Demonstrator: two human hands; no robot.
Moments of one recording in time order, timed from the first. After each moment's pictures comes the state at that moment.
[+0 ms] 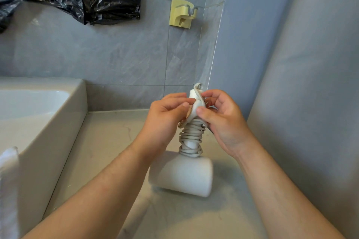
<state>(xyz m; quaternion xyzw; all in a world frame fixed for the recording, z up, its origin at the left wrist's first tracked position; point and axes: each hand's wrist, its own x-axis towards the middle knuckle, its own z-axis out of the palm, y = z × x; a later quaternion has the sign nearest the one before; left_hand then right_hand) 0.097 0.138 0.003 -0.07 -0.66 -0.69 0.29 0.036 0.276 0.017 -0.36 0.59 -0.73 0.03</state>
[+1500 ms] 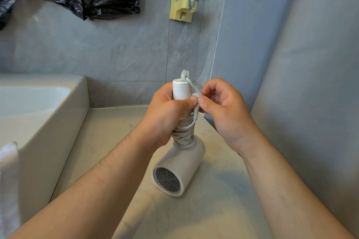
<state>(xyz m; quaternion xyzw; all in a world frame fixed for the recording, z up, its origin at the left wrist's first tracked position) 0.103 0.145 0.022 -0.06 -0.64 -0.72 0.25 0.054 0.272 0.033 -0.40 0.66 -0.64 -0.08</state>
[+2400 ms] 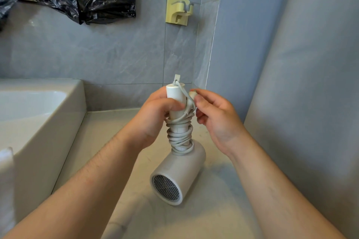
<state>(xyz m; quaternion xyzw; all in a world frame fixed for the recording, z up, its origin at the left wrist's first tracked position) 0.112 0.130 0.028 -0.11 -0.69 -0.68 0.20 0.042 0.267 0.019 -0.31 0.60 -0.74 0.05</state>
